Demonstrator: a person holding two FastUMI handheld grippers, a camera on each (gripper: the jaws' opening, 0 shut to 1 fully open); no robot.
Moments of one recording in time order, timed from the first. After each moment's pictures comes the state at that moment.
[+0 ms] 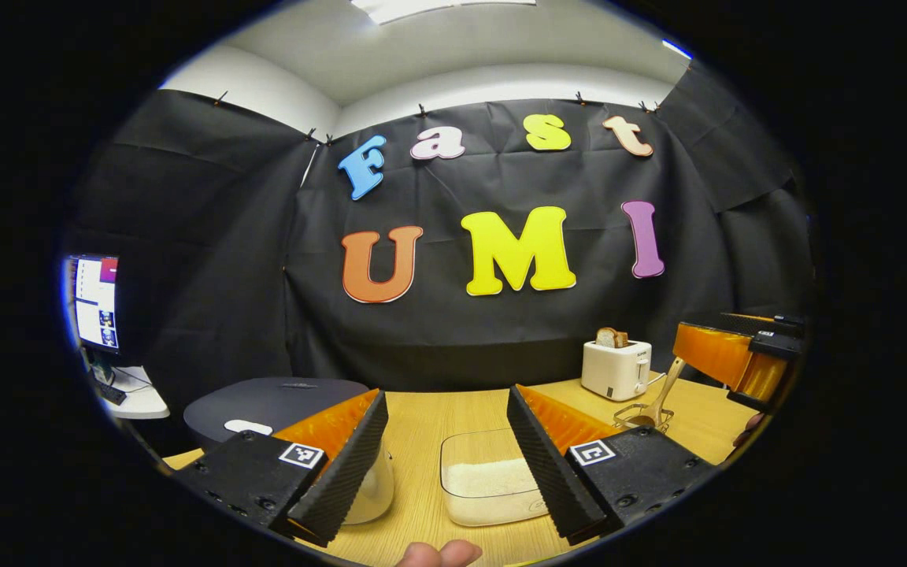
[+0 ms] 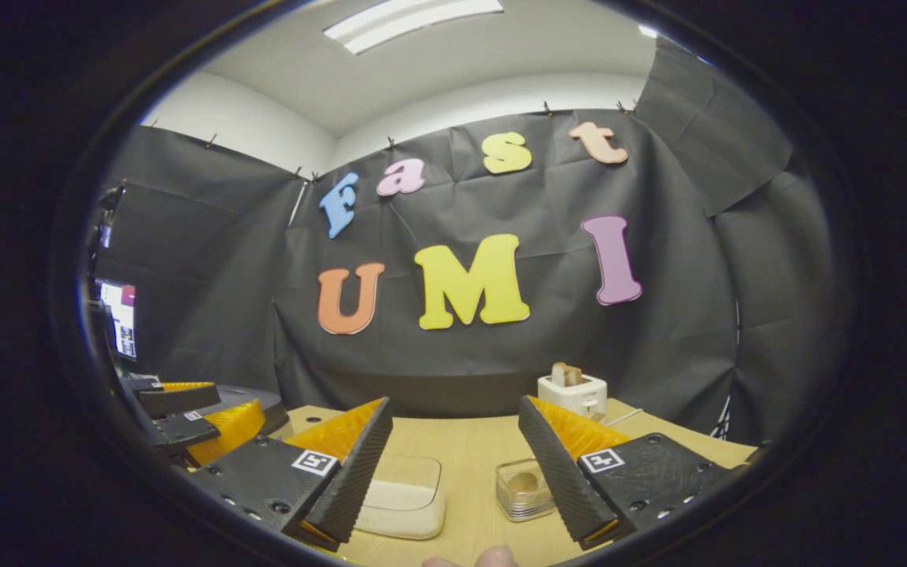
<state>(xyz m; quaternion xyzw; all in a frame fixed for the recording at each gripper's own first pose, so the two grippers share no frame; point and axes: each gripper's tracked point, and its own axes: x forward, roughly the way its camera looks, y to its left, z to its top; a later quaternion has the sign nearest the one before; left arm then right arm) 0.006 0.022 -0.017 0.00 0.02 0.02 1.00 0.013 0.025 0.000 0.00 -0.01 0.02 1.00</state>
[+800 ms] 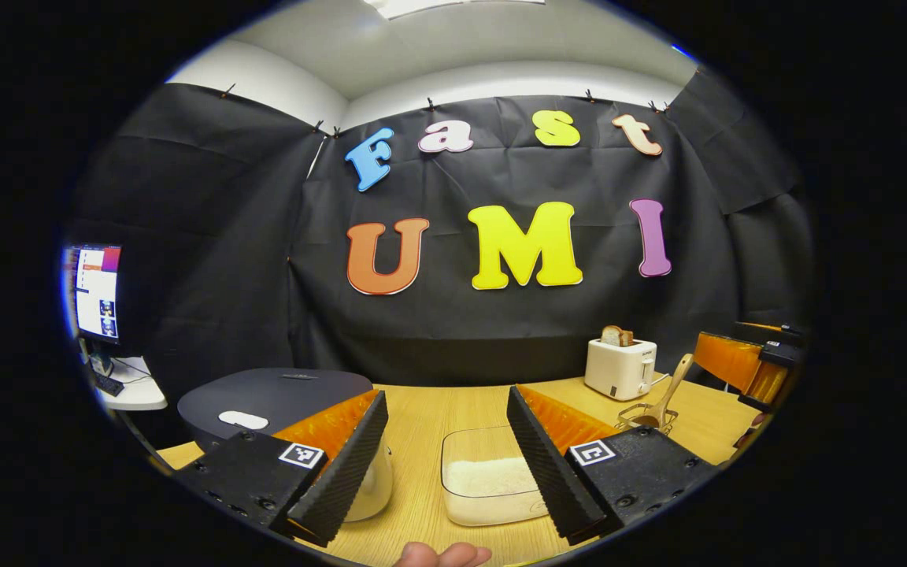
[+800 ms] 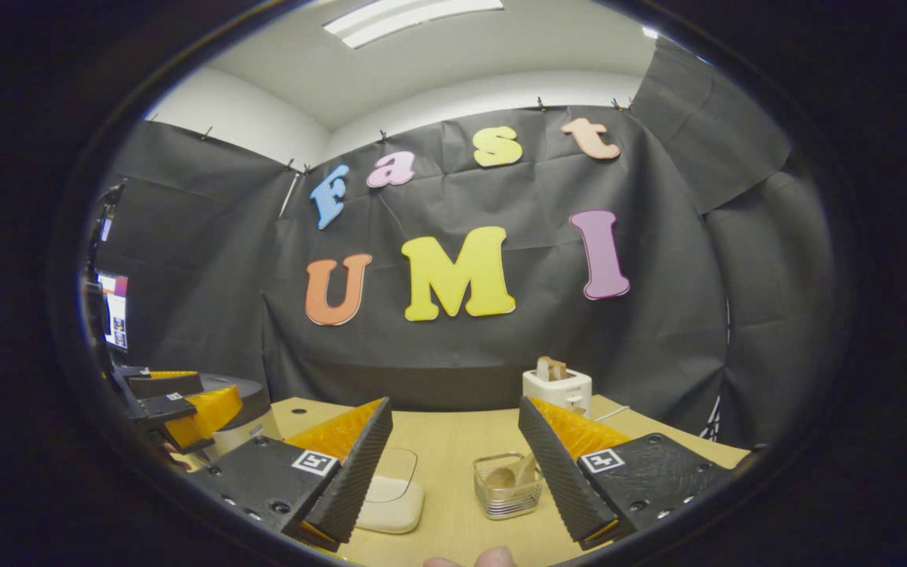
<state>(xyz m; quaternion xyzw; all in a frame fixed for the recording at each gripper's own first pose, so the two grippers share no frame) 0.013 0.023 -0.030 -0.01 0.03 0.03 1.00 0.018 -0.009 -0.015 -0.02 0.01 0.00 1.00</state>
